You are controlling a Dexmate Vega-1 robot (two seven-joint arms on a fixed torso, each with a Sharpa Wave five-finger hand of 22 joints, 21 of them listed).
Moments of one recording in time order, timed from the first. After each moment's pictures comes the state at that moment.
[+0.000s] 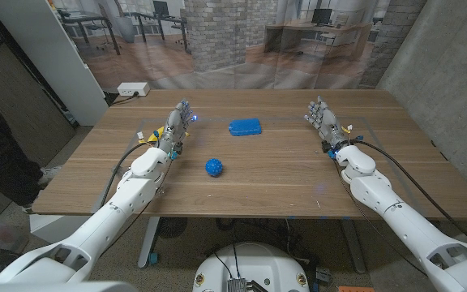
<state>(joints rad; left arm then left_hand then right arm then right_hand) 0.86 0.46 0.30 -1.31 -0.59 -0.26 -0.07 0.06 0.09 0.41 0.14 0.24 -0.17 0.07 0.17 0.17 -0.17 0.02 0.19 0.18 -0.17 0.05 0.18 0.17 -0.17 0.06 0.62 0.18 -0.87 -0.44 -0.28 -1.32 0.57 0.25 0.07 0.12 0.10 0.23 0.10 0.21 0.07 0.07 0.18 0.18 0.09 0.06 0.19 0.18 0.00 0.01 0.18 0.17 0.18 0.00 0.19 0.17</state>
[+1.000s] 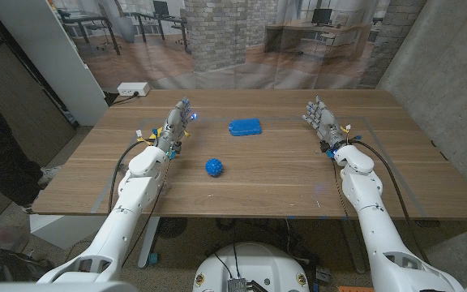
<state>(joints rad) 0.91 0.24 0.00 -1.35 -0.27 -0.17 -0.25 0.07 0.09 0.41 0.12 0.24 -0.17 0.05 0.18 0.17 -0.17 0.02 0.19 0.18 -0.17 0.05 0.19 0.17 -0.17 0.06 0.62 0.18 -0.88 -0.03 0.18 -1.33 0.11 0.12 0.37 0.12 0.10 0.23 0.10 0.21 0.07 0.07 0.18 0.18 0.09 0.06 0.19 0.18 0.00 0.01 0.18 0.17 0.18 0.00 0.19 0.17</state>
